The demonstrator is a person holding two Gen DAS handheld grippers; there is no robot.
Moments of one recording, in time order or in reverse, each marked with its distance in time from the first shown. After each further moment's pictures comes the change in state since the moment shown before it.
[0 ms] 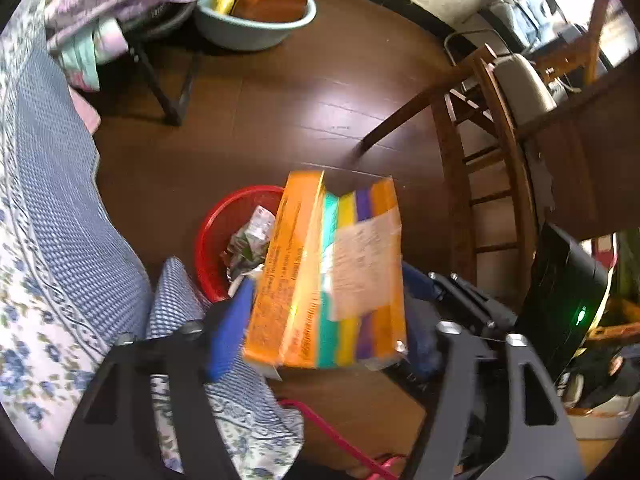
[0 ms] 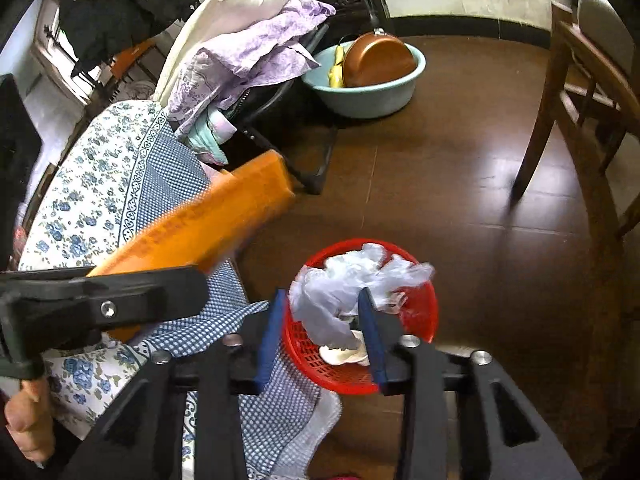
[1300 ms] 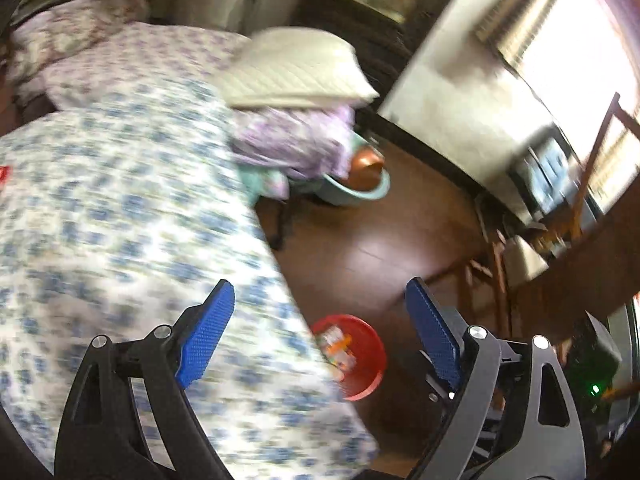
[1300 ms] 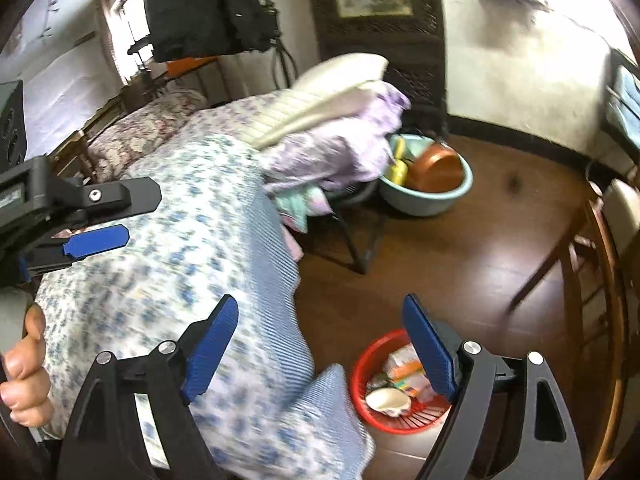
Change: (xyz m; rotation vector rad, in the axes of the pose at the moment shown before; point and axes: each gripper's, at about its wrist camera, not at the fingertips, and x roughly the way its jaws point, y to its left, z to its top) left arm -0.243 0.119 -0.037 -0.219 -0.535 0.109; right arm -0.105 0.213 0.042 -0.265 -0.227 -0.040
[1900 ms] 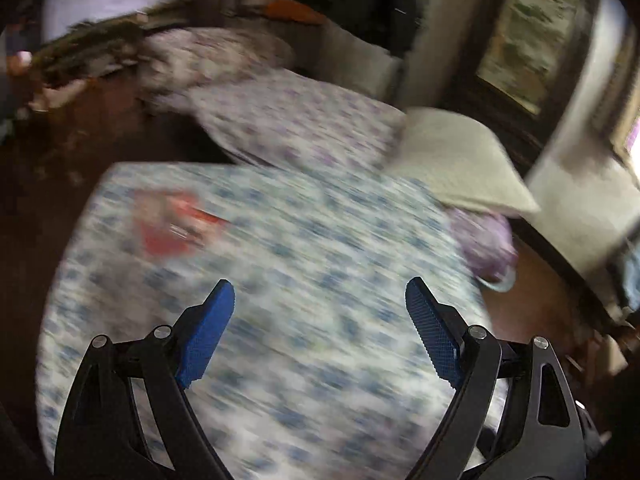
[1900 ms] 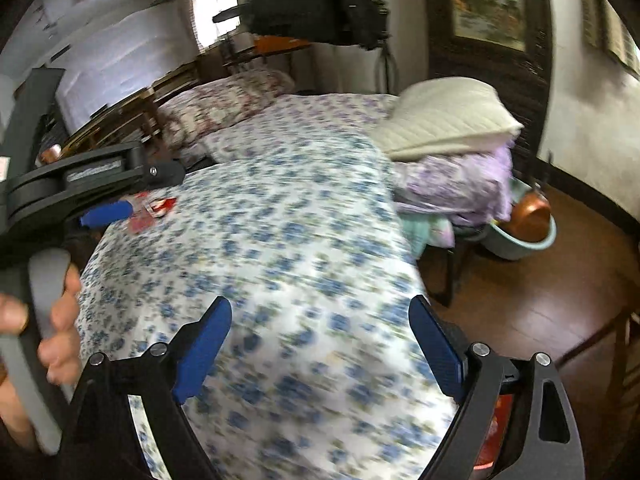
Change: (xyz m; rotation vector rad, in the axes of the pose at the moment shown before) left arm -0.084 0.175 0.035 -0.184 -0.240 0.414; right arm 0.036 0.176 0.027 -0.219 0.023 0.174
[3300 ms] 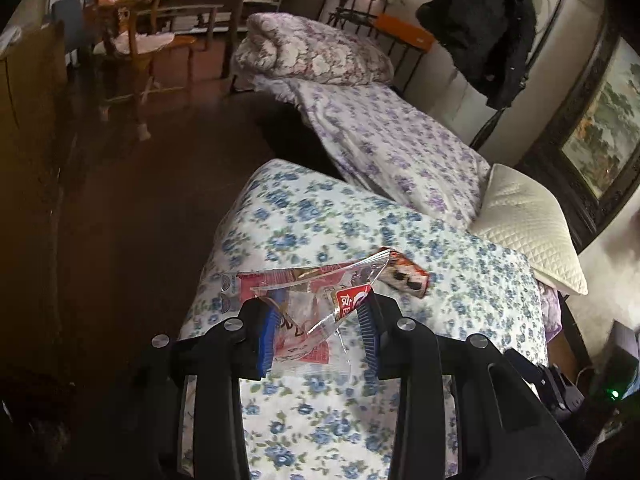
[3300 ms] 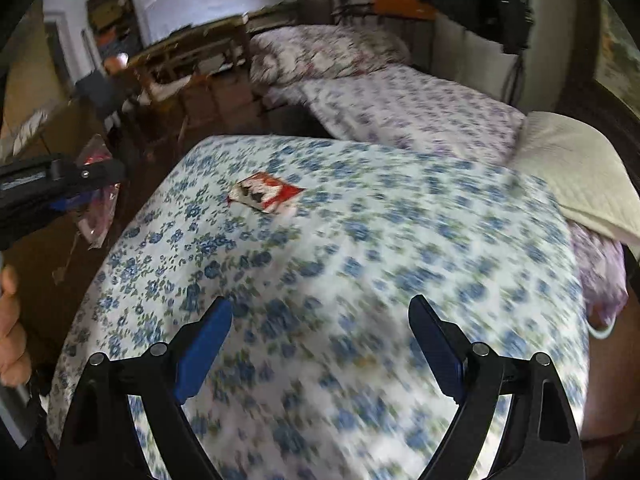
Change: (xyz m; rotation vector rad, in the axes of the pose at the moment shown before) left arm -0.019 0.181 0.019 -0.278 0.007 0.106; right arm 0.126 0.157 0.065 -0.329 0.163 0.181
